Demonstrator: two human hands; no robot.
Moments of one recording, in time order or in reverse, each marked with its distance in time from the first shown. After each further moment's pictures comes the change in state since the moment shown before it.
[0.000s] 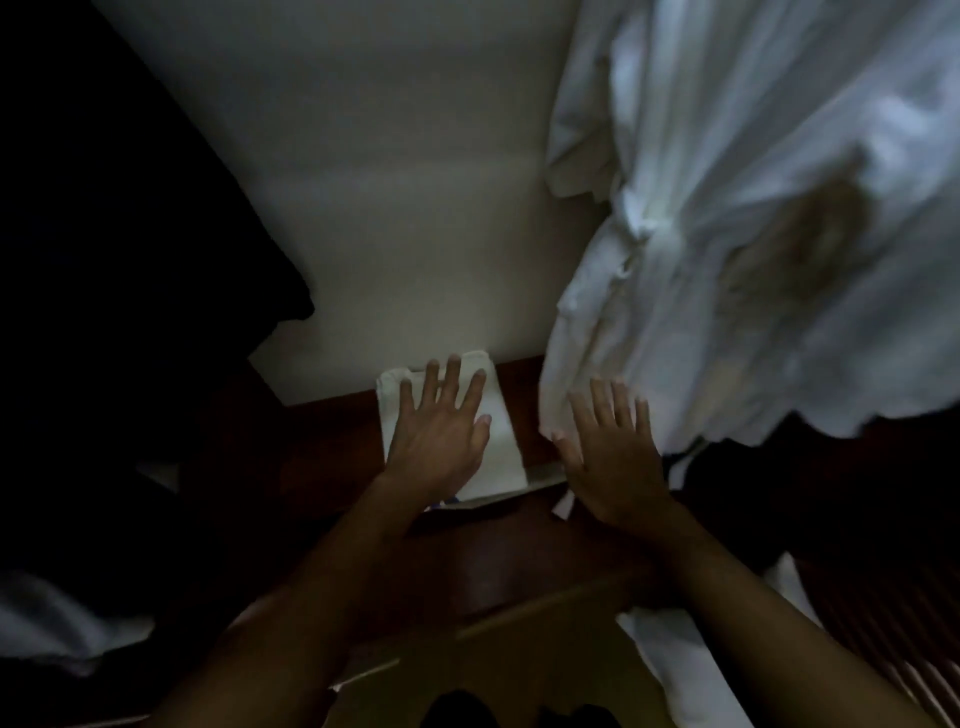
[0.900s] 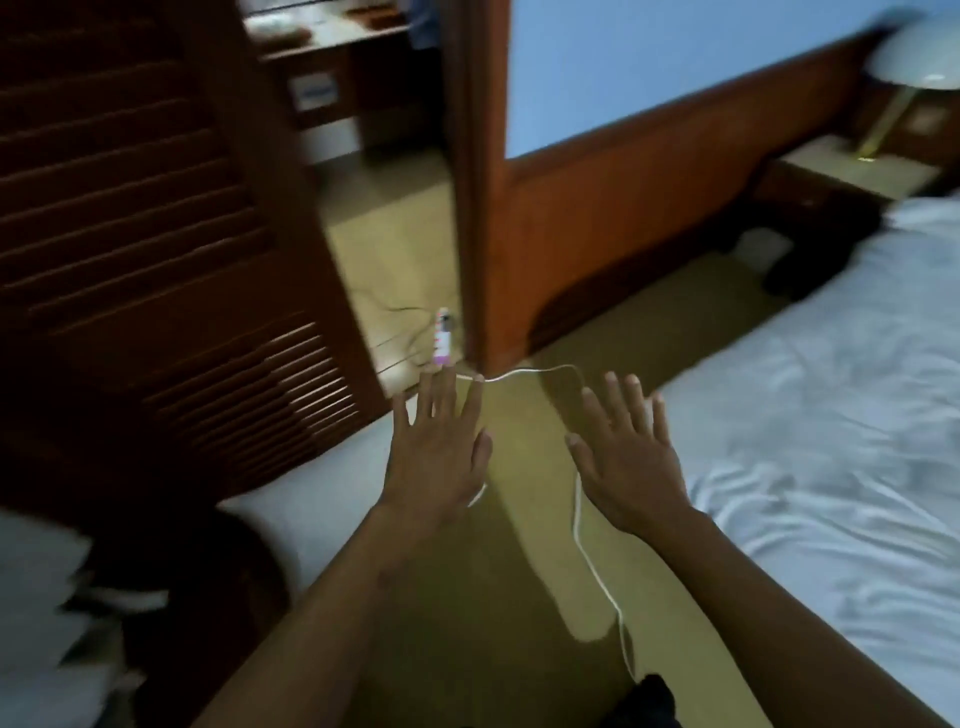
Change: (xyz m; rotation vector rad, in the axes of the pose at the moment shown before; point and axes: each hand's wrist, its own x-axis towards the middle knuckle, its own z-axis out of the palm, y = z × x) left_hand -0.423 0.398 -0.091 -0.070 -0.044 1.937; right_hand -0.707 -0.126 -0.045 -0.005 0.343 1.883
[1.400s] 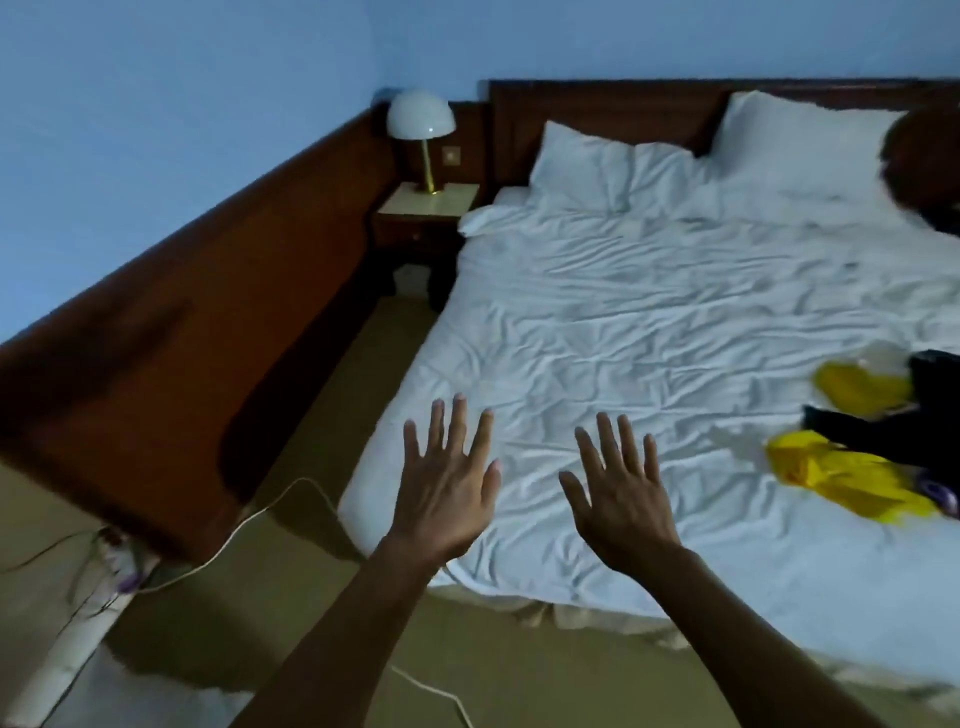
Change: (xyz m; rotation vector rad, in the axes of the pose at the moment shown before) left_hand 0.133 0.480 0.042 -0.100 -0.006 0.788; right_hand -0.200 0.395 -0.047 -0.049 0.228 0.724
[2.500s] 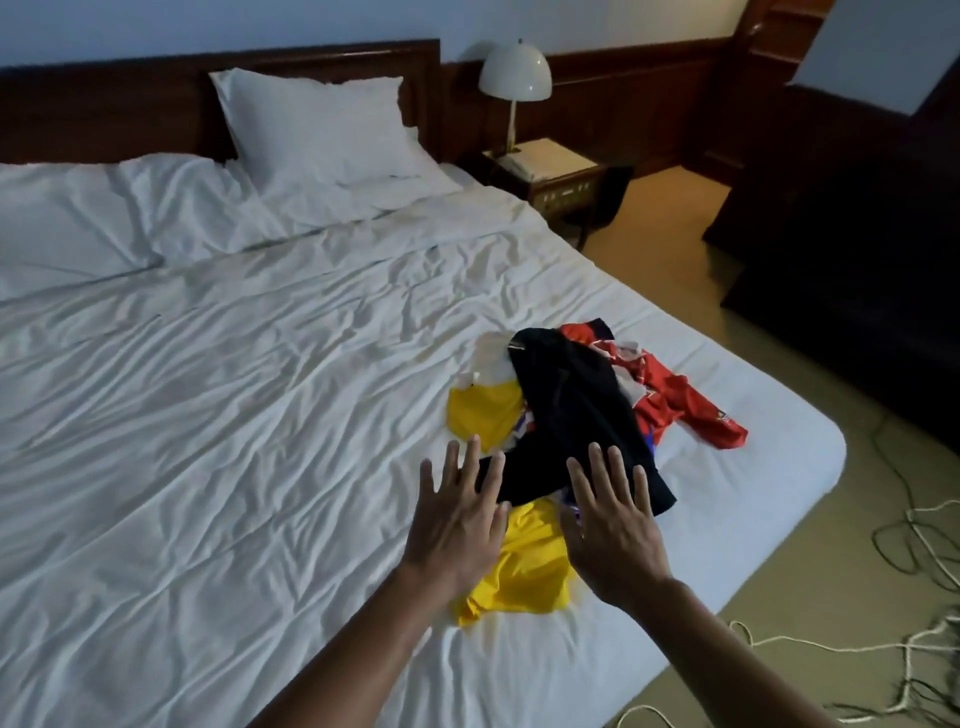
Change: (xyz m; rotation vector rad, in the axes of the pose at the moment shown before) left_hand 0.472 0.552 0.191 -0.149 -0.267 0.804; right_hand 0.067 0.601 -0.040 -0.201 0.010 0.808
